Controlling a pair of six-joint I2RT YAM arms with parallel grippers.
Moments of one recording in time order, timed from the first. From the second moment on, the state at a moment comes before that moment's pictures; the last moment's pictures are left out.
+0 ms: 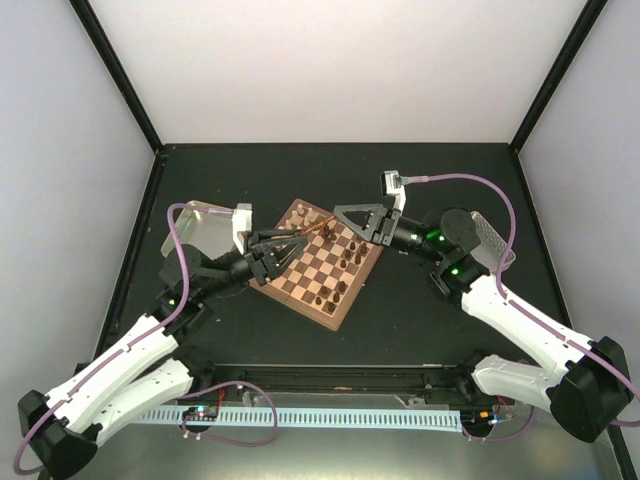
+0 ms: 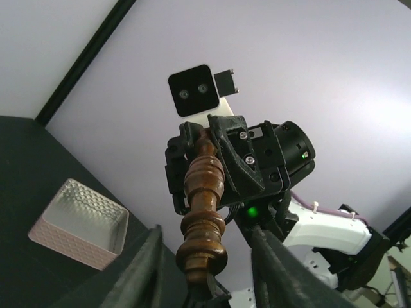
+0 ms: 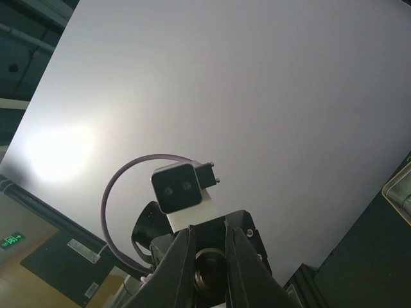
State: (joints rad) left arm -0.66 0.72 0.62 0.34 0.49 -0.83; right arm 0.65 1.10 0.79 0.63 -0.65 1.23
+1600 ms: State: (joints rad) left arm -0.87 1.87 1.67 -1.11 0.04 -0.28; right arm 0.65 0.58 0.59 -0.40 0.30 0.64
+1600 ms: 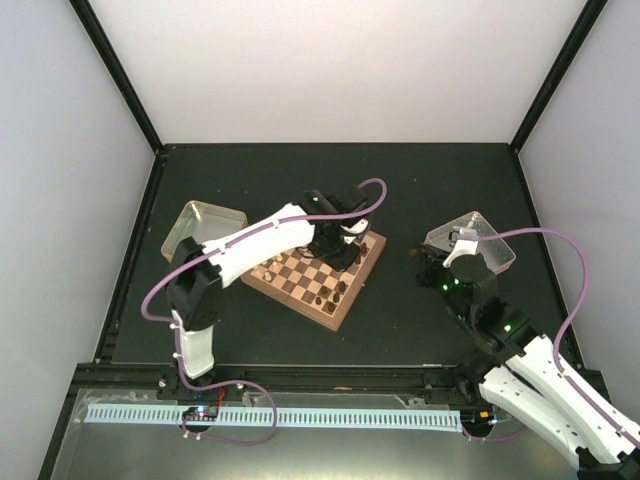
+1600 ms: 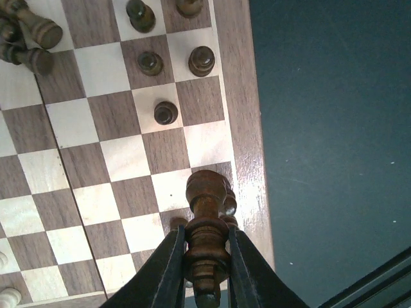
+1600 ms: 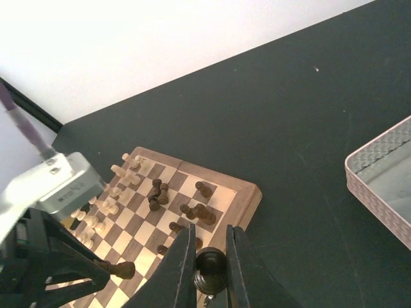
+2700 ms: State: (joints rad) left arm -0.89 2.18 1.88 -1.27 0.06 -0.20; right arm 0.65 0.54 0.53 -0.41 0.31 0.67
